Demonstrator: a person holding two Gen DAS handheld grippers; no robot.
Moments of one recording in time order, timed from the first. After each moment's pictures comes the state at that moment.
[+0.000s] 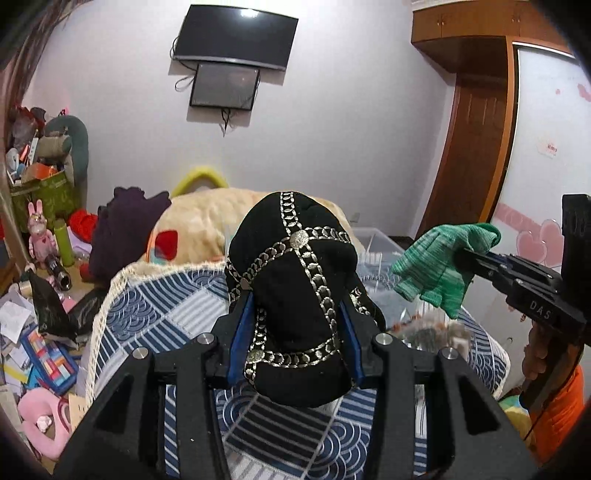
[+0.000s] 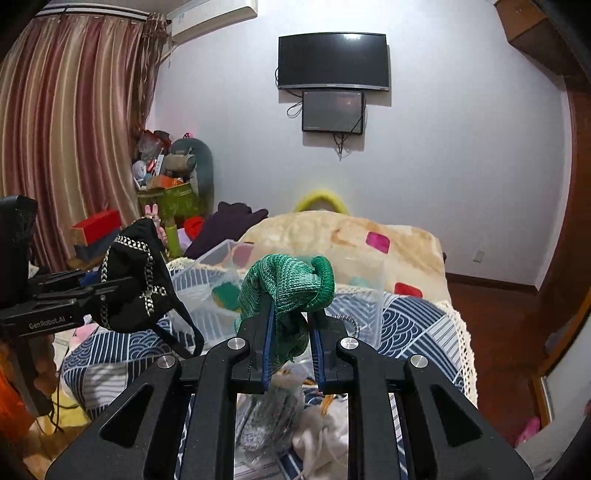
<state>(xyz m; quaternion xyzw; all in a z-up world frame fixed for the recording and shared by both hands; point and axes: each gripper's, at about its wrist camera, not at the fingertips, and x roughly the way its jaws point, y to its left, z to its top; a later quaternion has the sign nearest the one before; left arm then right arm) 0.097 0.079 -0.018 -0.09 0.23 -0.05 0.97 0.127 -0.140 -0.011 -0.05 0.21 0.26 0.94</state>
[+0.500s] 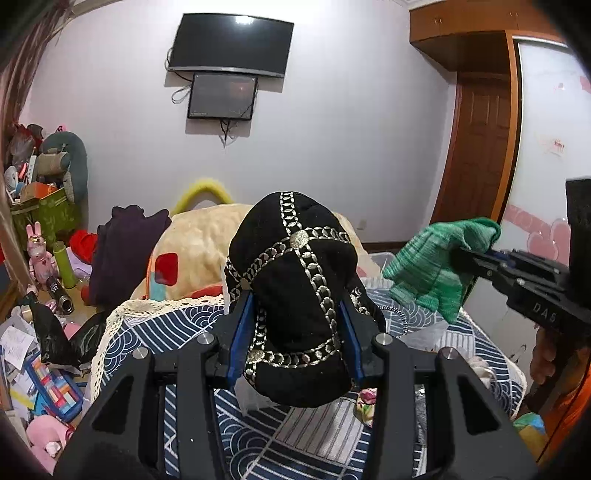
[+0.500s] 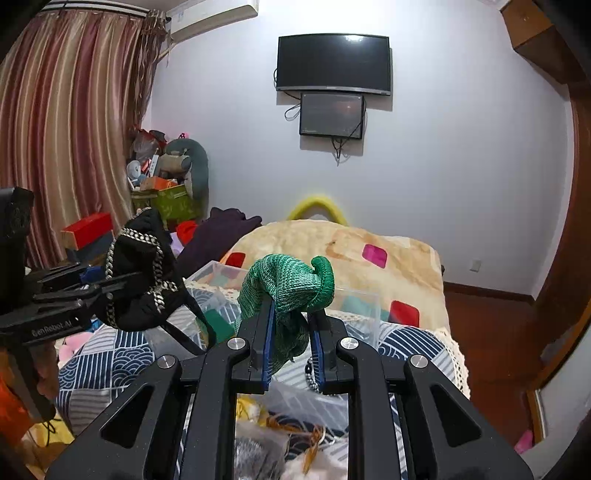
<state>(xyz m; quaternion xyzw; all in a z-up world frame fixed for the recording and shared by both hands) 0.139 0.074 -0.003 -0.06 0.22 -0.04 0.97 0.162 -0.124 0.001 -0.06 0.21 0.26 0.94</state>
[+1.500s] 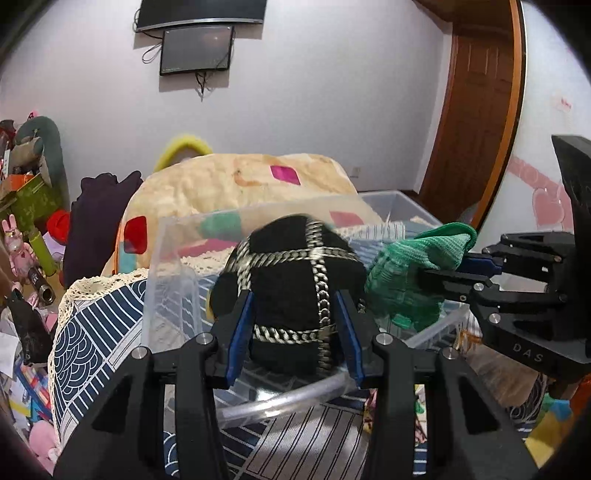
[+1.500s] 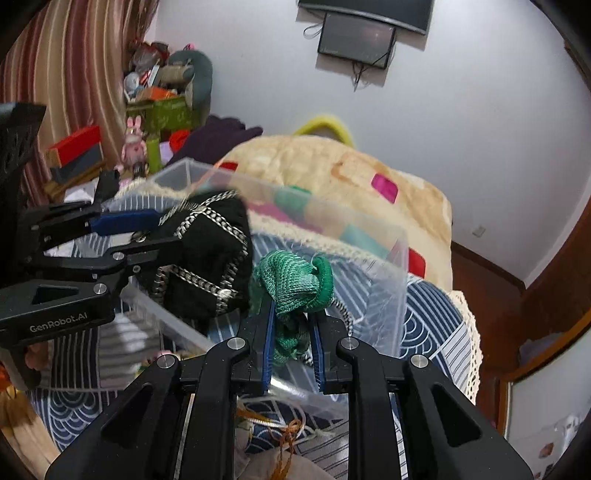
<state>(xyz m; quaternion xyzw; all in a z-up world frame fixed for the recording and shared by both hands) 0.224 0.046 -0.056 -0.03 0.32 -0.07 0.95 0.210 -0.102 -0.052 -0.17 0.35 0.25 0.89</state>
